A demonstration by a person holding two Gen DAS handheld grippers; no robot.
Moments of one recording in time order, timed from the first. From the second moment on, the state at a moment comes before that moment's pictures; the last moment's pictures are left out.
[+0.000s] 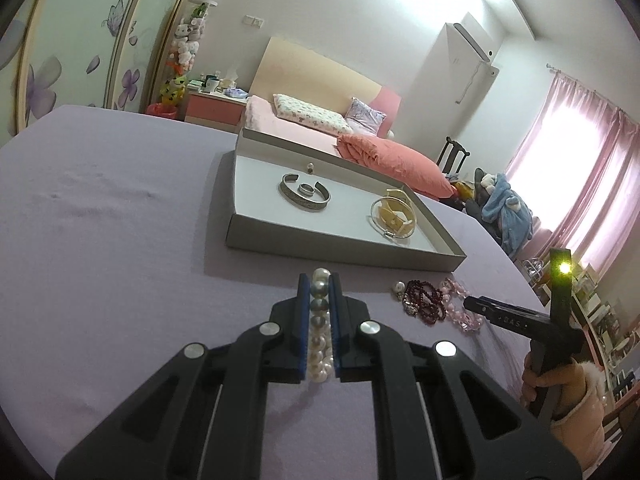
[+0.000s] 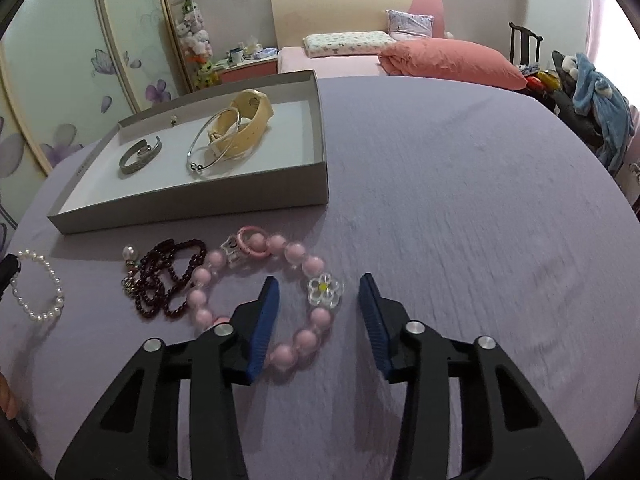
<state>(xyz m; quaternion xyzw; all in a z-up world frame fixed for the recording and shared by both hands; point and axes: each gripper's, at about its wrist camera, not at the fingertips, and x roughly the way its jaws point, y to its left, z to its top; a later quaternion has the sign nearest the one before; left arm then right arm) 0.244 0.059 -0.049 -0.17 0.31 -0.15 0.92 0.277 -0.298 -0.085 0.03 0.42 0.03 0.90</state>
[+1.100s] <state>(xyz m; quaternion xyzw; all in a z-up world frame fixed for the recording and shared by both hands) 0.220 0.062 -0.031 -0.16 0.25 -0.17 0.94 0.228 -0.308 -0.031 0.09 0.24 0.13 0.96</state>
